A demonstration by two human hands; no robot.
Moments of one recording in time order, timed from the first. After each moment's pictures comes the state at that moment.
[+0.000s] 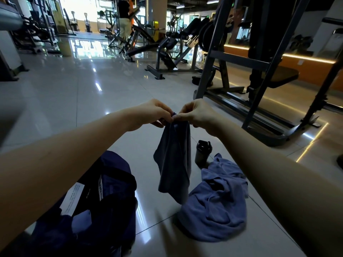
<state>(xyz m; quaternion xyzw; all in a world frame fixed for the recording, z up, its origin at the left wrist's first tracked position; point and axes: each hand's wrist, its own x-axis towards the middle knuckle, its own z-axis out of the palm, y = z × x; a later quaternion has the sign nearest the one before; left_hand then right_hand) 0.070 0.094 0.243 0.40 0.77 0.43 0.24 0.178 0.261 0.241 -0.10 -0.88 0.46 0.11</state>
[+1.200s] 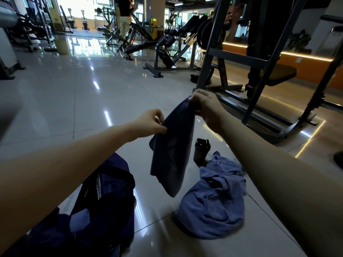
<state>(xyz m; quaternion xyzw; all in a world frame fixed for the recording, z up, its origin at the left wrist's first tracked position) 0.075 0.093 0.204 0.36 0.81 0.42 0.19 0.181 0.278 0.242 -0.10 -0.75 0.62 0.21</state>
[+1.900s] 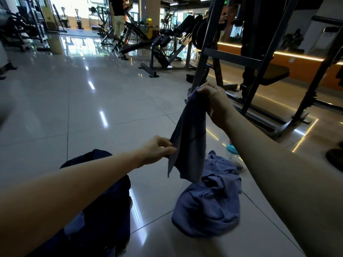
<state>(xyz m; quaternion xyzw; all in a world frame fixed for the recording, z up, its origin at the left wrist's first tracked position) 0.111 0.110 0.134 0.40 0.76 0.45 0.25 0.195 0.300 0.254 -0.10 -0.69 0.66 0.27</state>
